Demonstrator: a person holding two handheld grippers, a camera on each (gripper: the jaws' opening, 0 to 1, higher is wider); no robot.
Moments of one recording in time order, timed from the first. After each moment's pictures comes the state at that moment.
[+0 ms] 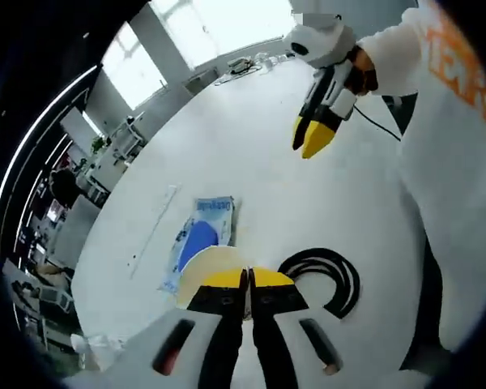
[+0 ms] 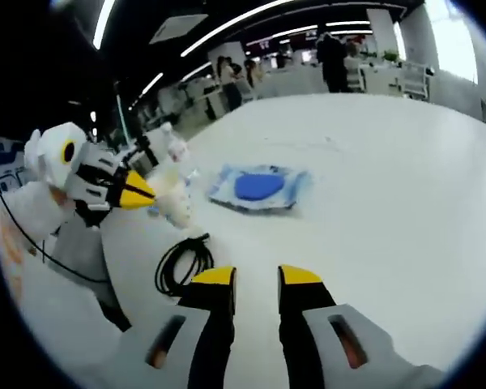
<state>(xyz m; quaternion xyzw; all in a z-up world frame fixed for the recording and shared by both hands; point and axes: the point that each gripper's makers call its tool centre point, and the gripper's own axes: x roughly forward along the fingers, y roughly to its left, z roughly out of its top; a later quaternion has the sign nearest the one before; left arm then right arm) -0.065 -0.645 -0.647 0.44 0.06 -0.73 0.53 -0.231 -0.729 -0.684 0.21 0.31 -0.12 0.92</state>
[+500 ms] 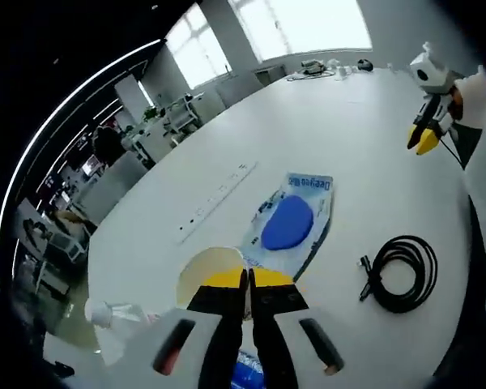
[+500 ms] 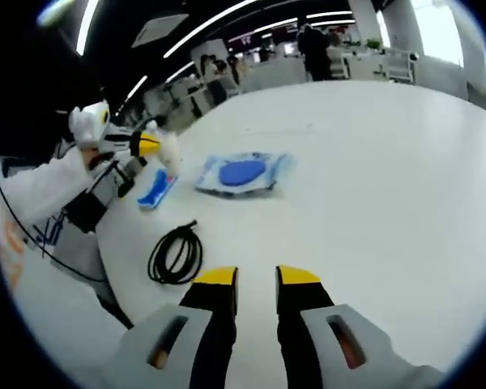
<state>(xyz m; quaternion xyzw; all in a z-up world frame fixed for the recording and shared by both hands) 0.057 -0.676 -0.643 0.38 0.10 -0.67 0.63 -0.239 -0.729 -0.693 0.23 0.32 -0.13 0.91</state>
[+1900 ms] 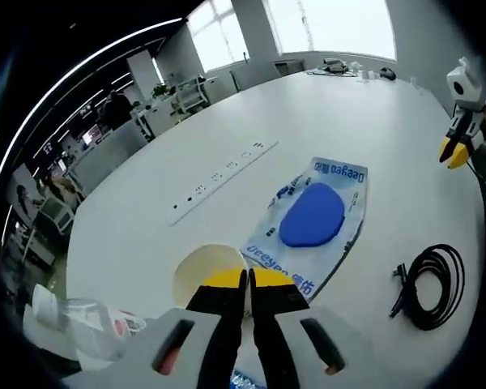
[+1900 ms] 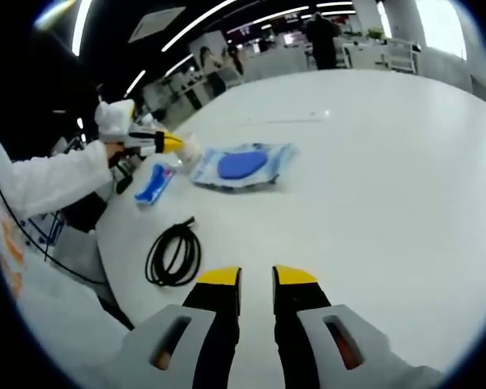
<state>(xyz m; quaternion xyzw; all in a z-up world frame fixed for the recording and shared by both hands) 0.078 -0.703 -0.690 0.36 0.16 -0.65 0.65 -0.233 -0.730 -0.707 0.24 0.34 -0.13 0.90</state>
